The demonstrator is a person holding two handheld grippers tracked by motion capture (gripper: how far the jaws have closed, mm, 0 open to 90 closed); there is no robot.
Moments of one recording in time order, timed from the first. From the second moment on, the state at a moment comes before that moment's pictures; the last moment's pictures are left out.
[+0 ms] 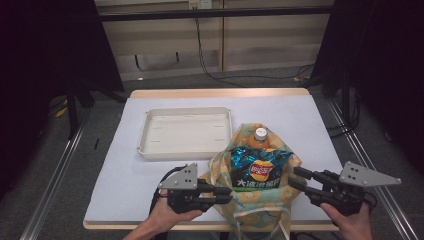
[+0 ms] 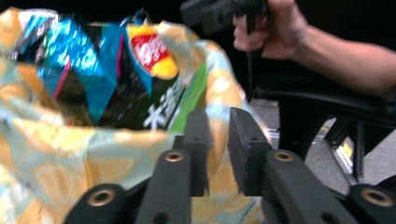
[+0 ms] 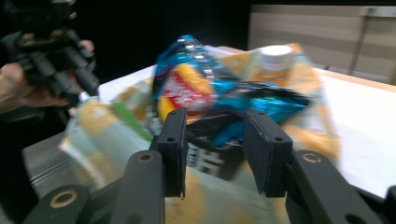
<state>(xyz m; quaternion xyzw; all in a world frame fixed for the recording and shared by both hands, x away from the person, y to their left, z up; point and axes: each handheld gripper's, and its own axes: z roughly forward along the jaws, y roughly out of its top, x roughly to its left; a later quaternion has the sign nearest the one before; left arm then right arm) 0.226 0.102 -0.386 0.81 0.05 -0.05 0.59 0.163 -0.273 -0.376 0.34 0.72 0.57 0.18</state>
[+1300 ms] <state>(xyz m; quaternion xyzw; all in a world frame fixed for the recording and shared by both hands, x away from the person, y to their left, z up) 0.246 0.097 -0.462 0.88 0.11 -0.06 0.46 0.163 -0.257 -0.451 0.36 0.81 0.45 0.12</state>
